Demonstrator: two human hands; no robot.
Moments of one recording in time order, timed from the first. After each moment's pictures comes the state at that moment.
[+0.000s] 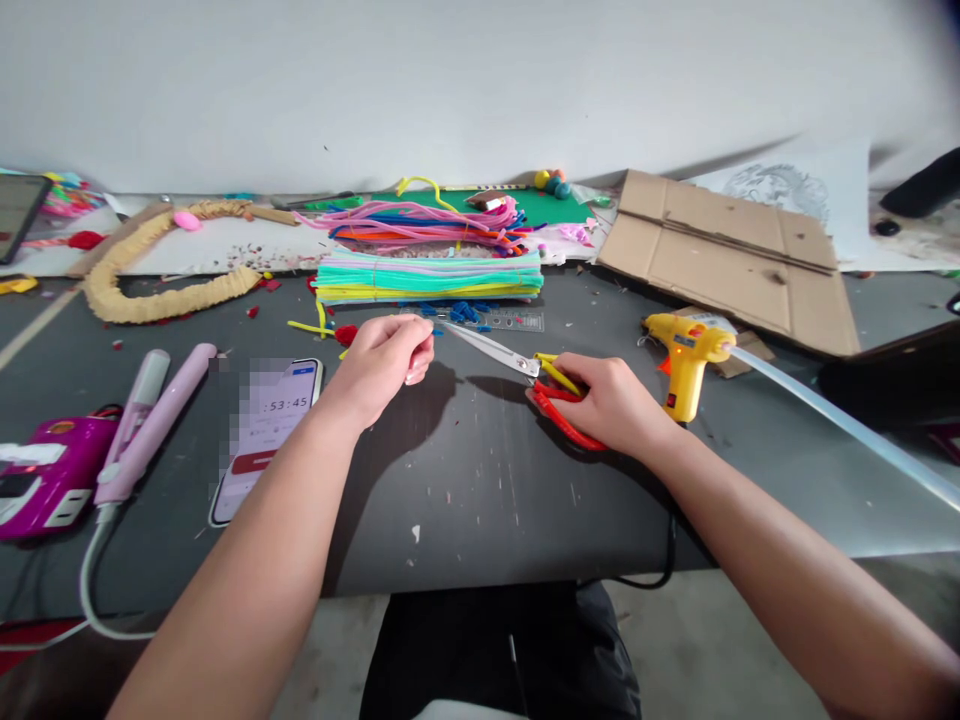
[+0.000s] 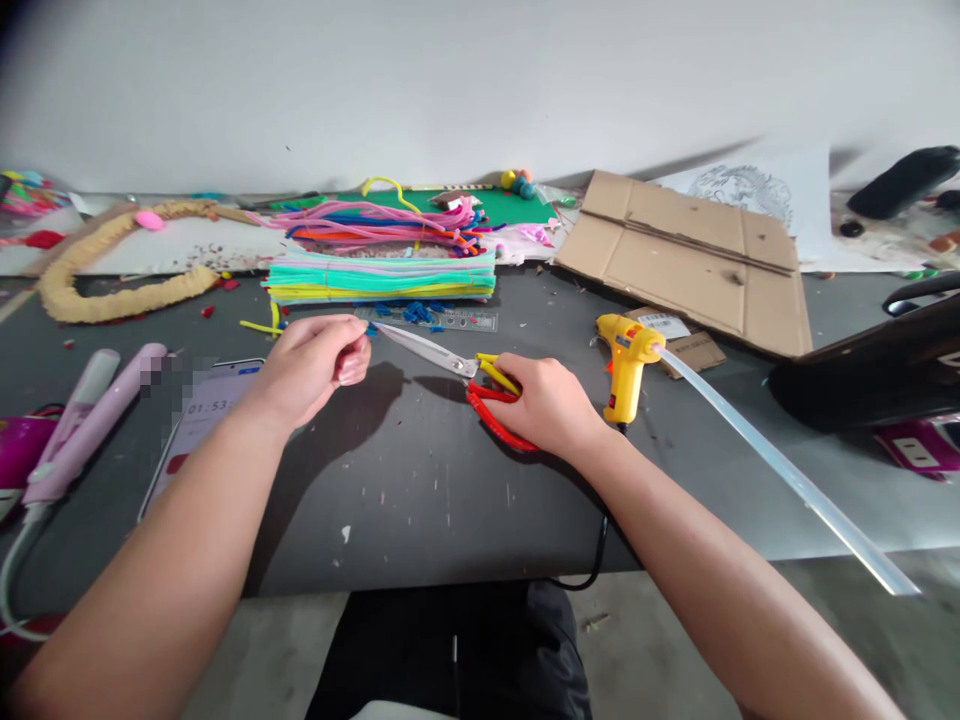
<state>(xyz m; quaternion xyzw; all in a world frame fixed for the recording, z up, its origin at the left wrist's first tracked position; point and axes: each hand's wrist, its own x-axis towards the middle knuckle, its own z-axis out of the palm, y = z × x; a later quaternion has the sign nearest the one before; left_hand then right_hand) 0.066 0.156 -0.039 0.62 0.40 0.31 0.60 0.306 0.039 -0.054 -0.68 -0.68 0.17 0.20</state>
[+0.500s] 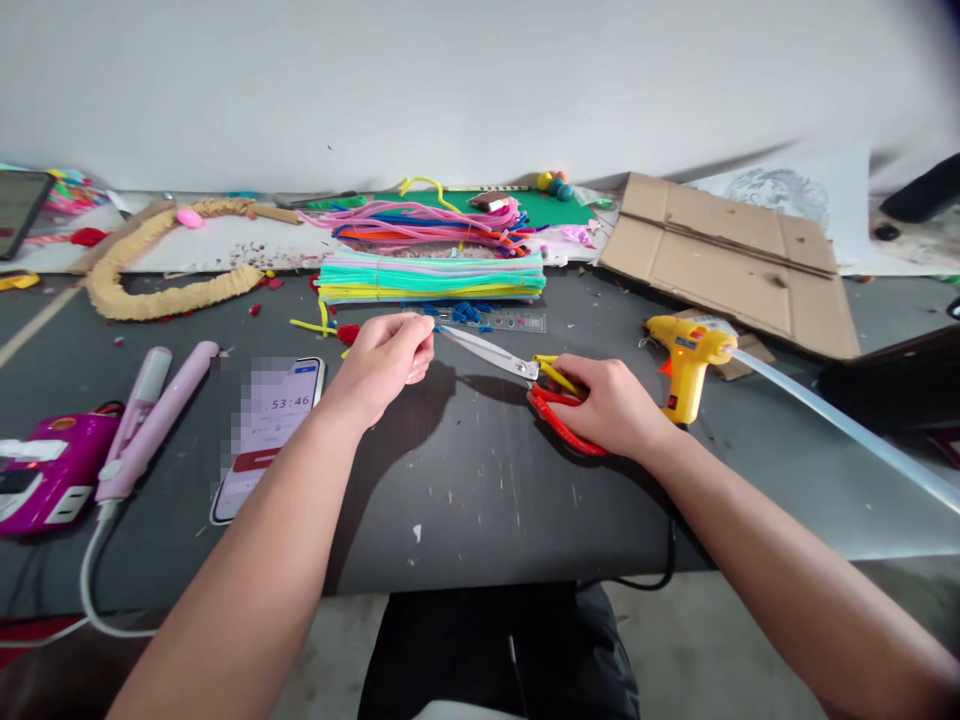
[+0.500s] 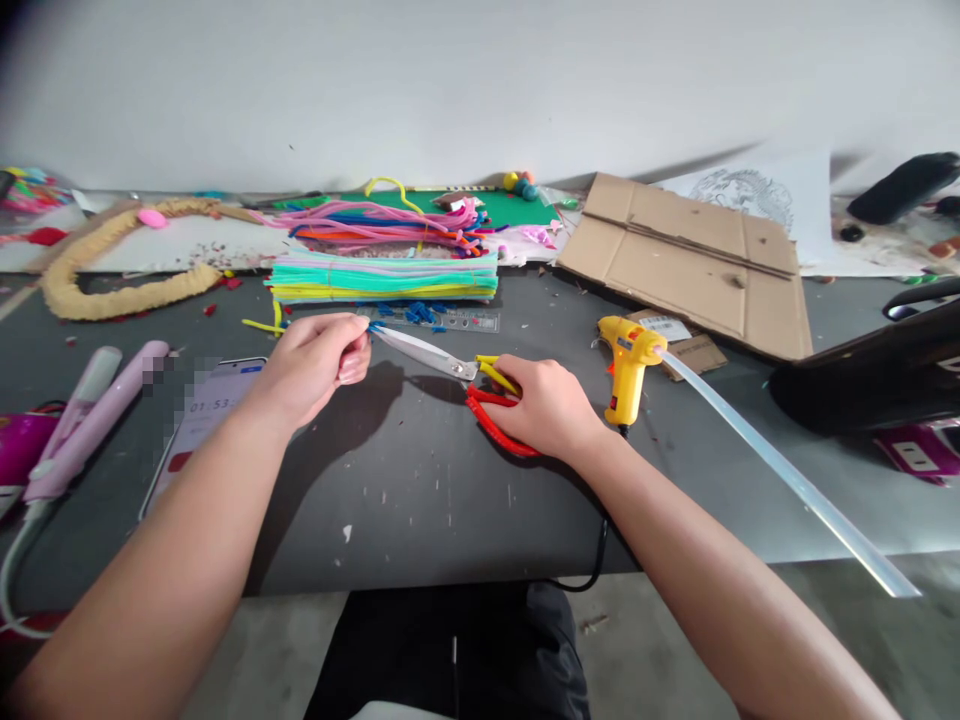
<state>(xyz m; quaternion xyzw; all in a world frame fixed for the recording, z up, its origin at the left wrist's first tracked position) 0.065 0.156 -0.040 0.61 0.41 0.33 0.60 0.303 0.038 -0.054 -0.68 -0.69 0.16 0.20</state>
